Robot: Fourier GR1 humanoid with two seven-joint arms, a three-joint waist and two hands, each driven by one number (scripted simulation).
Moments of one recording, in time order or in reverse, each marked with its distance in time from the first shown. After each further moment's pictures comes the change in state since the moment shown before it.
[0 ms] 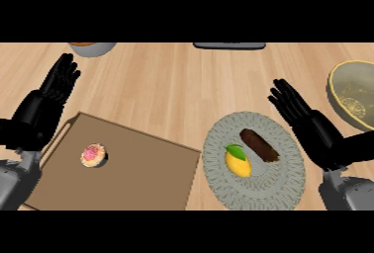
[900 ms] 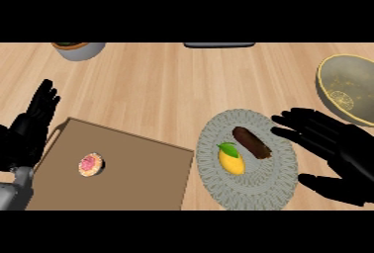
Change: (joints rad) left arm 0.143 -0.012 0.055 0.075 -0.046 0.119 0.039; right arm 0.049 -0.459 0.152 -0.300 0.883 -0.057 -0.305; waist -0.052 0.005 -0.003
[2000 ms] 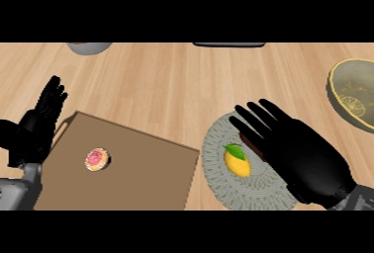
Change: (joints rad) left arm -0.021 -0.080 0.043 -0.017 -0.102 -0.046 0.043; right arm -0.282 0.202 0.228 -0.062 0.371 0.539 0.497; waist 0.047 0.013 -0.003
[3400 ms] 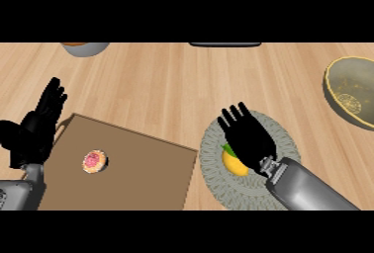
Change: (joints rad) left arm 0.013 -0.085 0.083 -0.002 -0.092 -0.061 0.021; right arm -0.106 0.200 0.187 0.485 0.353 0.055 -0.032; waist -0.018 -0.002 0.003
